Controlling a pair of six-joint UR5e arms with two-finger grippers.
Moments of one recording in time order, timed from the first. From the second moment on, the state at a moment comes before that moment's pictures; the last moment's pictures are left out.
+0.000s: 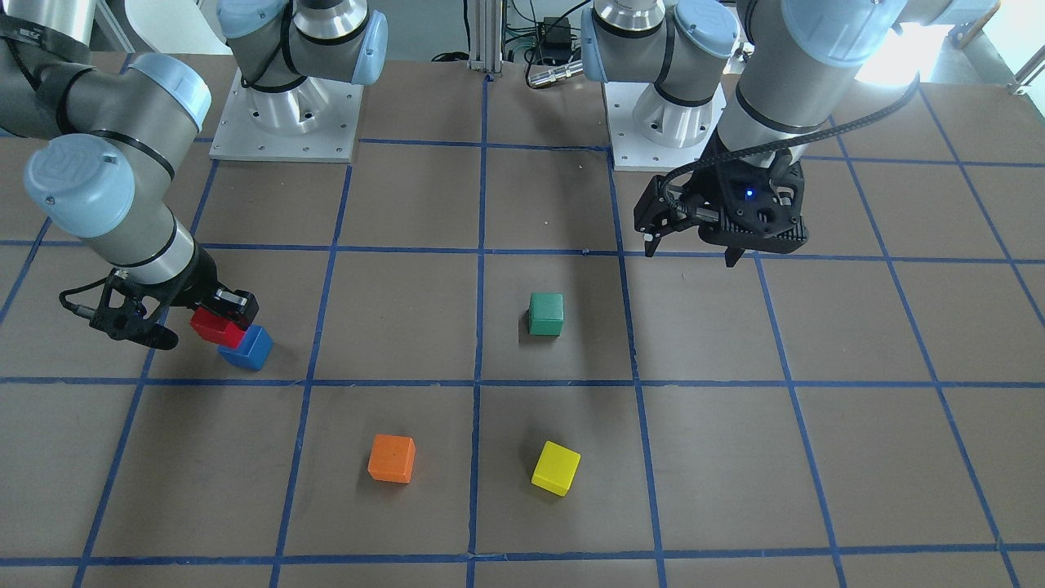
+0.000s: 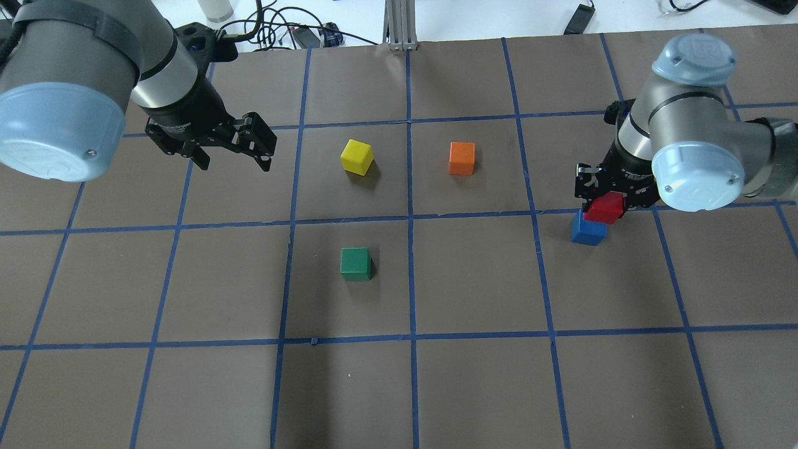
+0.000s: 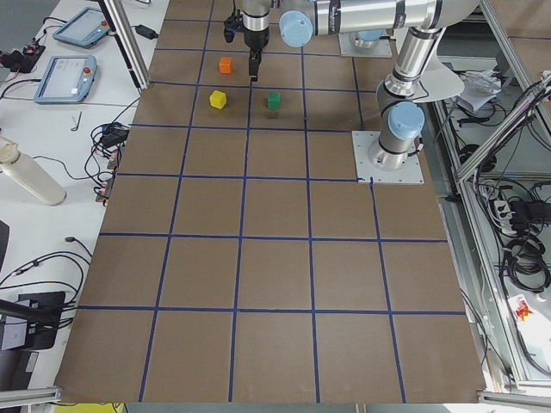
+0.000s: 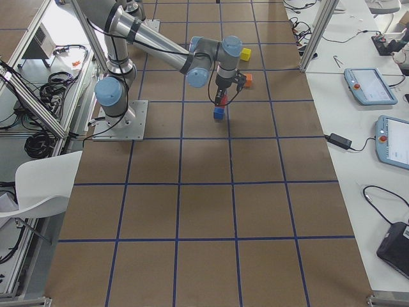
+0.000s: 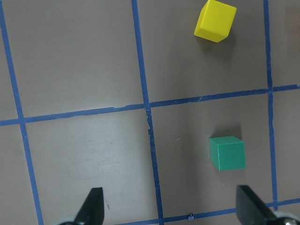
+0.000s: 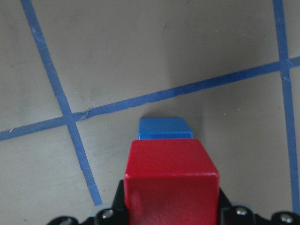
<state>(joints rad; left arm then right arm) -1.56 -1.60 -1.67 -1.41 1.53 0.11 1.39 -1.38 1.93 -2.04 -1.59 0.02</state>
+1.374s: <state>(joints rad) -1.56 -1.60 -1.67 -1.41 1.53 0.11 1.38 -1.34 1.96 -2.12 -1.60 0.05</state>
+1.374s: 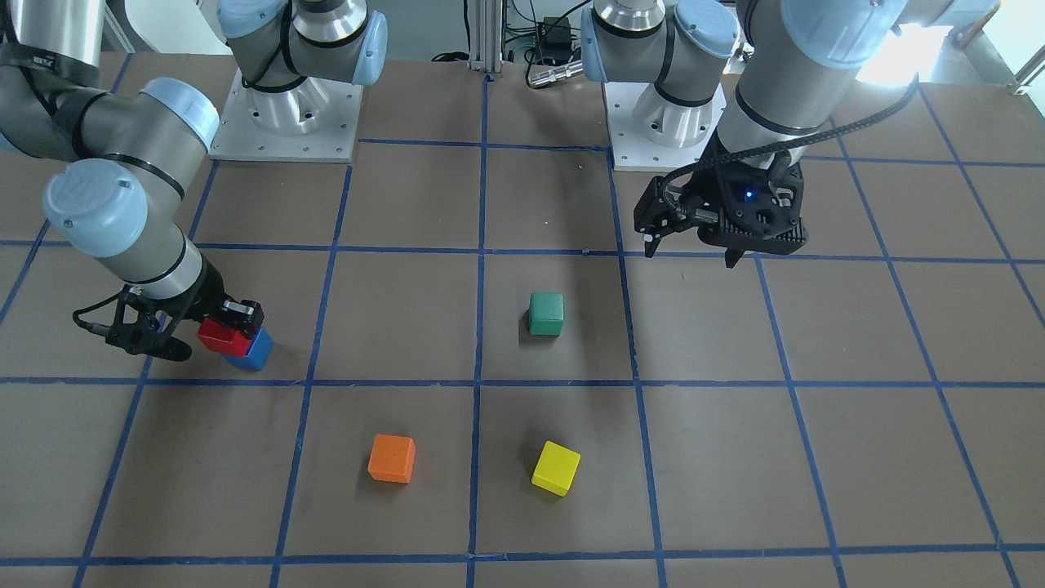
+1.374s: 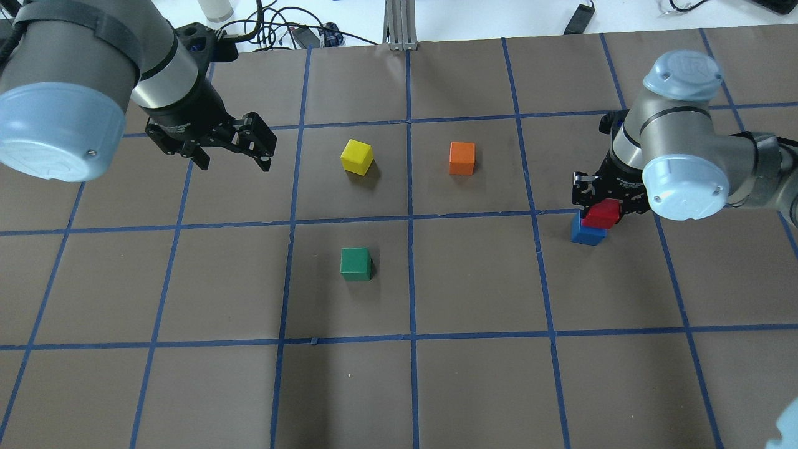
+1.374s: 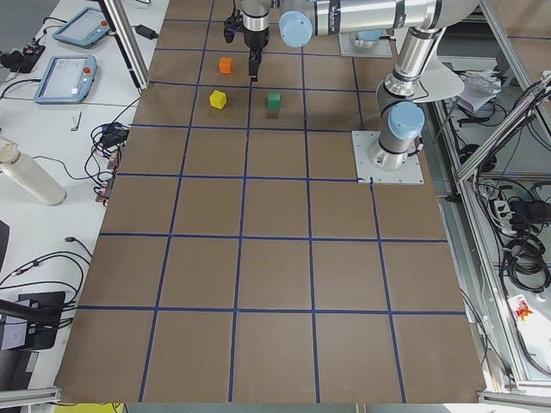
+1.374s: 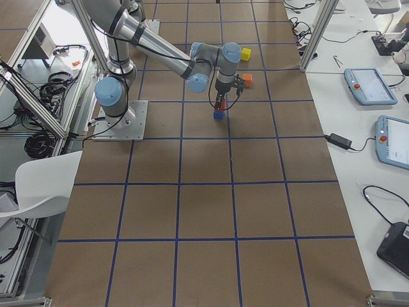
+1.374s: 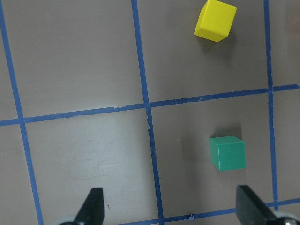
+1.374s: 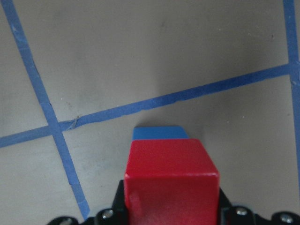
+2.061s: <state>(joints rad) -1.56 -1.60 -1.67 -1.41 1.53 0.11 1.38 -1.34 1.96 -2.12 -1.60 0.06</state>
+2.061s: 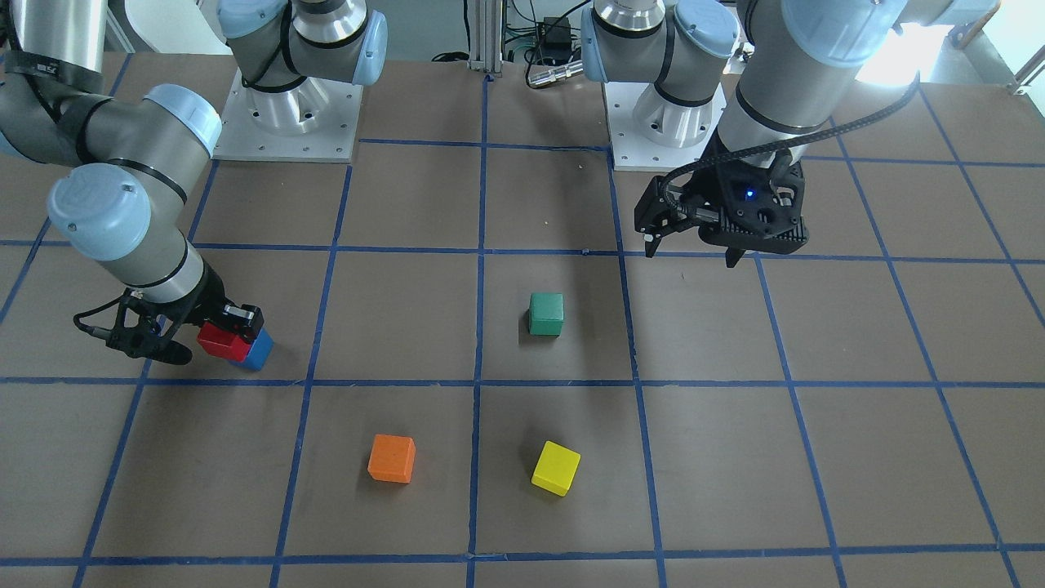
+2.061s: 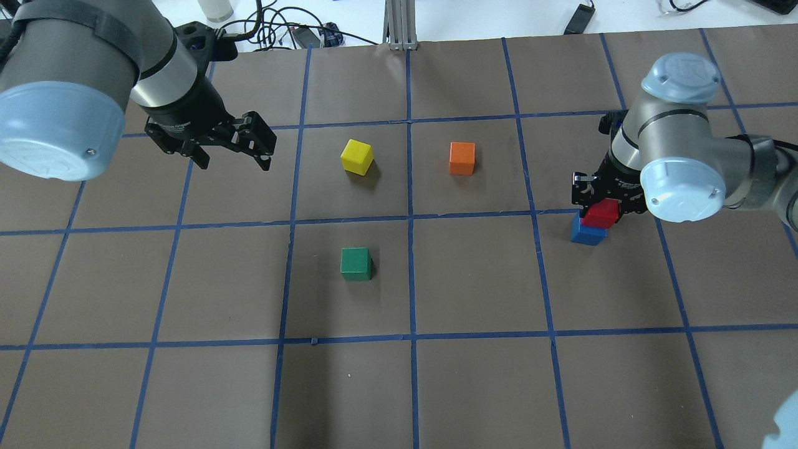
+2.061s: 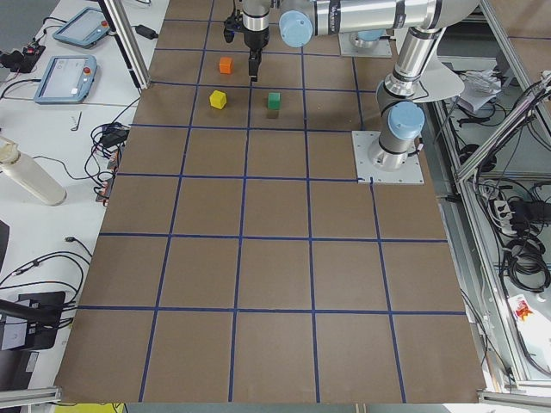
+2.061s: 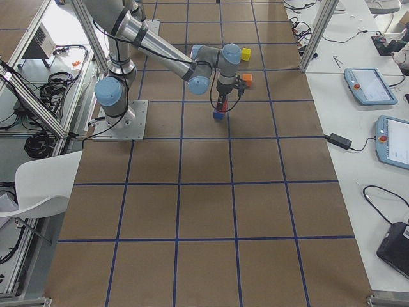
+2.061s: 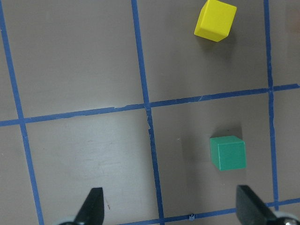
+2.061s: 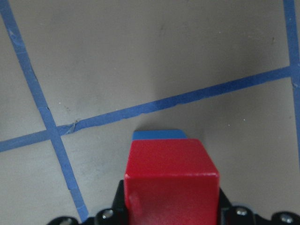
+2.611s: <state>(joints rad) -1.56 -1.60 -1.67 -1.41 1.53 0.11 1.39 -1.34 1.97 -2.12 -1.60 0.06</state>
